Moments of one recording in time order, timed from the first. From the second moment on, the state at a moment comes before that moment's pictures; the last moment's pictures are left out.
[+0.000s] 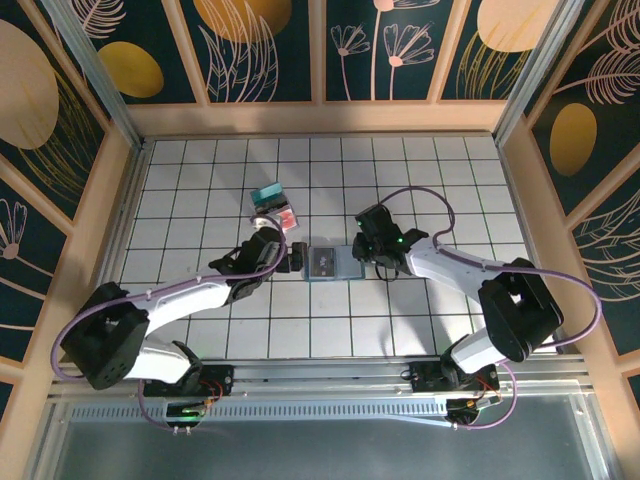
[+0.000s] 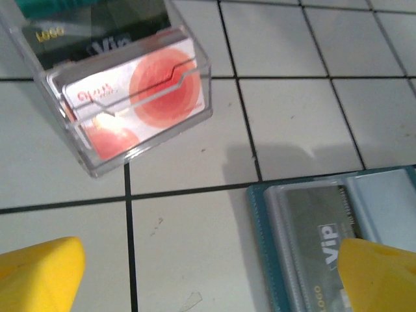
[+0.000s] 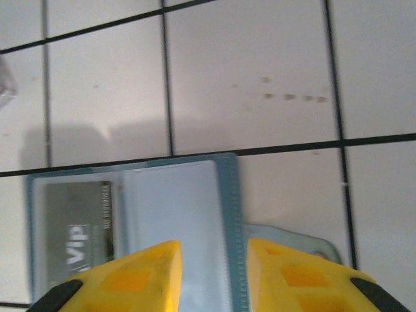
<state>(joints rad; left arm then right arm) -0.75 1.39 0.65 -0.01 -0.30 -0.58 0.67 1.48 0.86 -0.35 0.11 0.70</state>
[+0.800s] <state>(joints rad) -0.77 1.59 0.72 -0.04 -0.32 -0.64 0.67 1.61 0.87 -0.16 -0.18 0.73</state>
